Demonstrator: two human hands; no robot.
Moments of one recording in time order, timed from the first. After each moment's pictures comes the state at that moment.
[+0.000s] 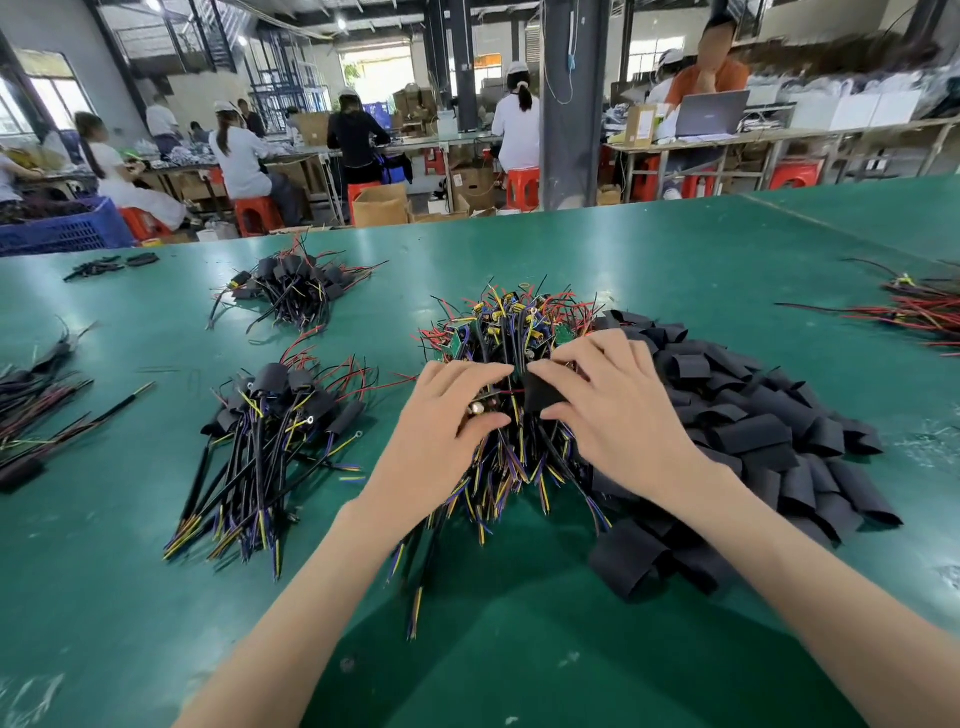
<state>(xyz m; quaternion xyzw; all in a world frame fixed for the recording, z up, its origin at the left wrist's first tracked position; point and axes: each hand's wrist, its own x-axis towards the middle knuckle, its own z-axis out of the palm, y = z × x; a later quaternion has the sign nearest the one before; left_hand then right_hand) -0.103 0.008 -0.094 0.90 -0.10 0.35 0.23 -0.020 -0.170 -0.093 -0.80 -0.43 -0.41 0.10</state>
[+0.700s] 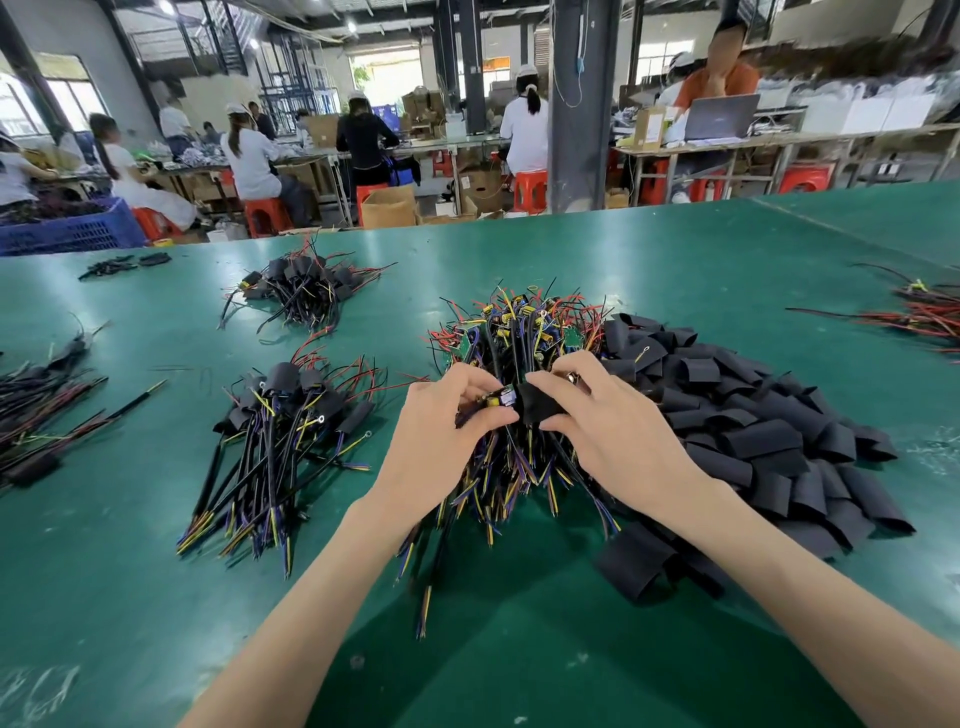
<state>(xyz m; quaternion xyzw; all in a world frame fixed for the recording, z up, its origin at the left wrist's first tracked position) -0.105 0.006 -0.089 0.88 -0.03 0.33 0.35 -0.034 -0.164 -0.095 -0.82 -0.45 -0.33 0.16</state>
